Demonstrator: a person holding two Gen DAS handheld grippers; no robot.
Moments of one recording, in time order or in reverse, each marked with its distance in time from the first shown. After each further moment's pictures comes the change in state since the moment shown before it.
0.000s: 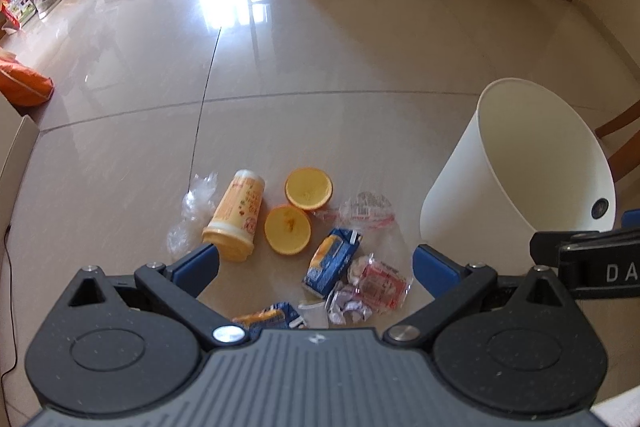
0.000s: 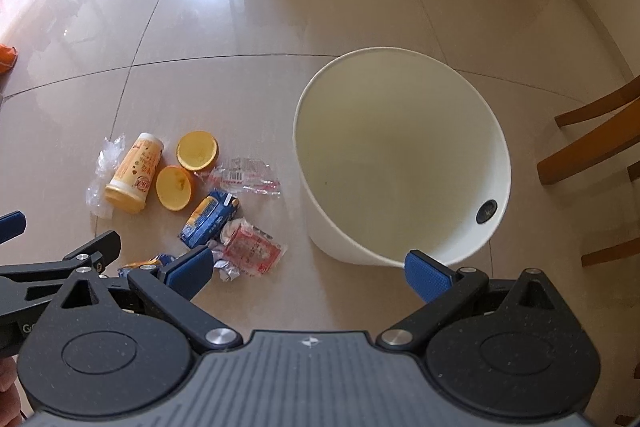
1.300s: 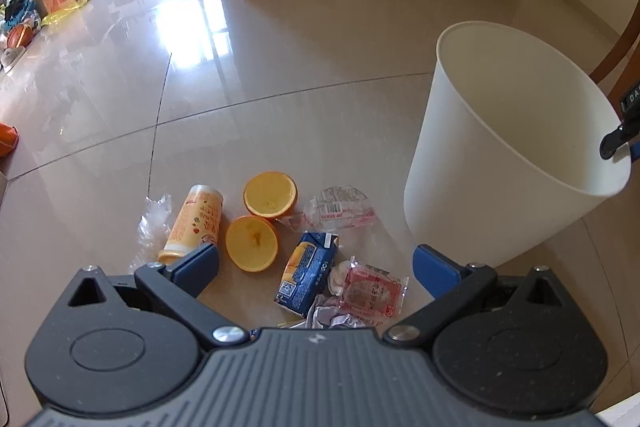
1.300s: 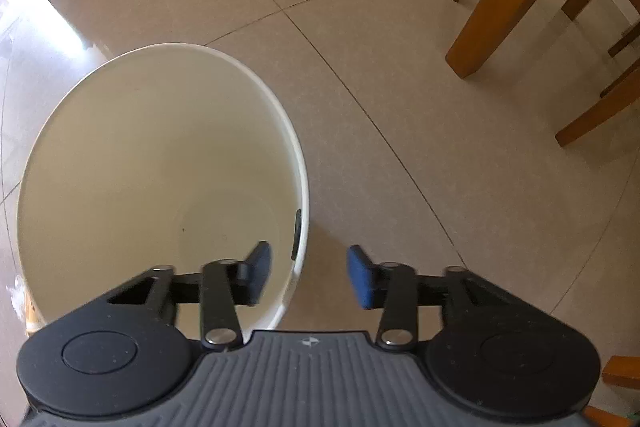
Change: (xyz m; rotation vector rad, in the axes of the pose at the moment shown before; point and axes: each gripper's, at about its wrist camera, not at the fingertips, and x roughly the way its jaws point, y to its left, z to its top) left arm 0.054 -0.041 -0.035 0.194 -0.074 -0.049; right arm 0.111 -0.209 0.003 0.516 0.076 -0.073
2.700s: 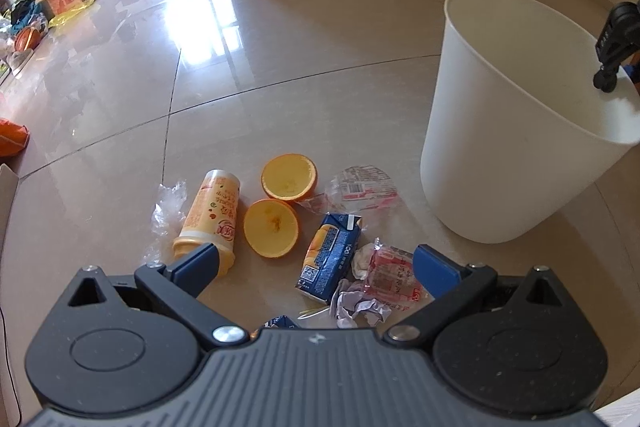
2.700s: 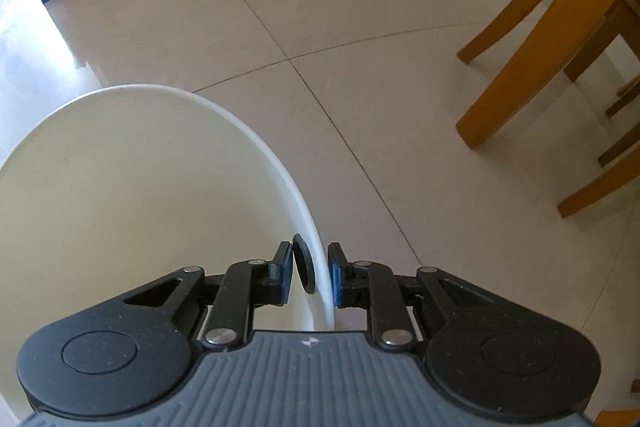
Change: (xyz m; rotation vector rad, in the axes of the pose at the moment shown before) left arm 0.011 0.007 -0.015 0.051 0.020 0.035; right arm 0.039 0.035 0.039 -0.069 -0.147 -0.079
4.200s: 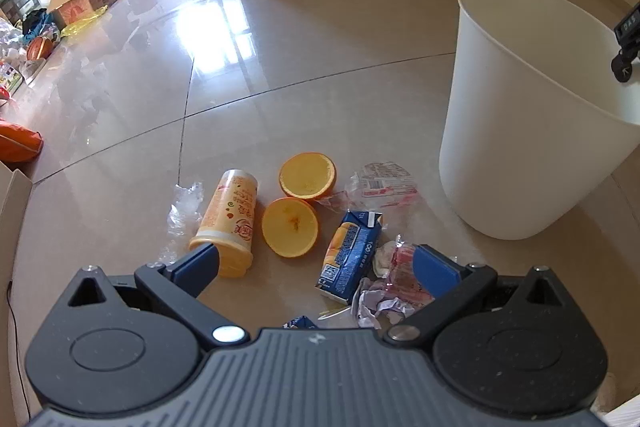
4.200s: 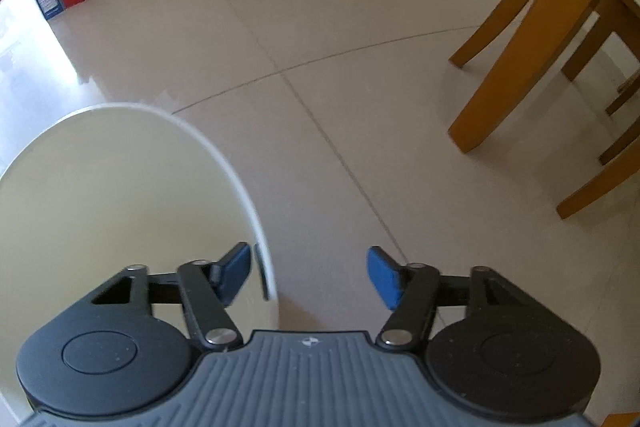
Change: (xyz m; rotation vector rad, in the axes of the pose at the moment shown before) left arm 0.008 0.005 -0.013 0.110 -0.040 0.011; right arm -0.012 -0.024 -0.006 0.005 -0.020 0.037
